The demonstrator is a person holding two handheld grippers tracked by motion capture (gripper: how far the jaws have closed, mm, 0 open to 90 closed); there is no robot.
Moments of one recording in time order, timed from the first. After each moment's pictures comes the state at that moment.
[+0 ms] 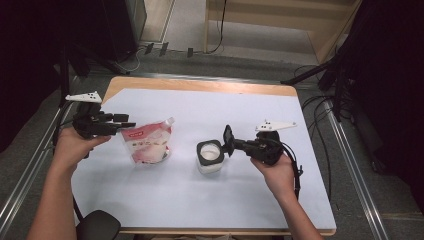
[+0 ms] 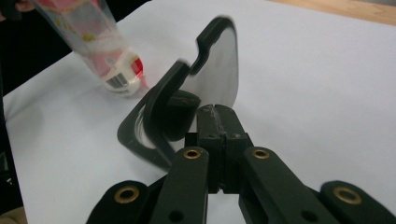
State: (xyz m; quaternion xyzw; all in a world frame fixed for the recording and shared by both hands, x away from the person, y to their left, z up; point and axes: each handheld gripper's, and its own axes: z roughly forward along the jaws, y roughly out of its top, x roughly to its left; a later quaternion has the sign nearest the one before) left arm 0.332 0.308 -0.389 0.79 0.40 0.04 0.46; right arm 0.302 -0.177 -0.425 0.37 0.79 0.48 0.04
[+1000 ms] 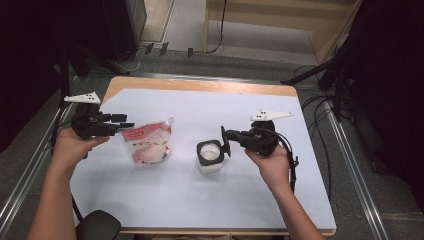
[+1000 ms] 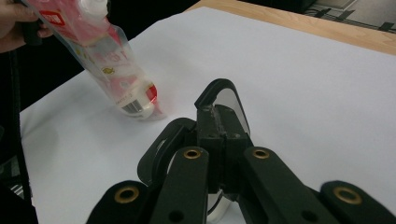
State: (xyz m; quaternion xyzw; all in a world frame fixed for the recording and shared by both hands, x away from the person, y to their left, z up) left arm 0.330 0.311 -0.389 0.79 0.40 0.05 0.46; right arm 0.311 -0.160 -0.399 0.36 0.79 0.50 0.04
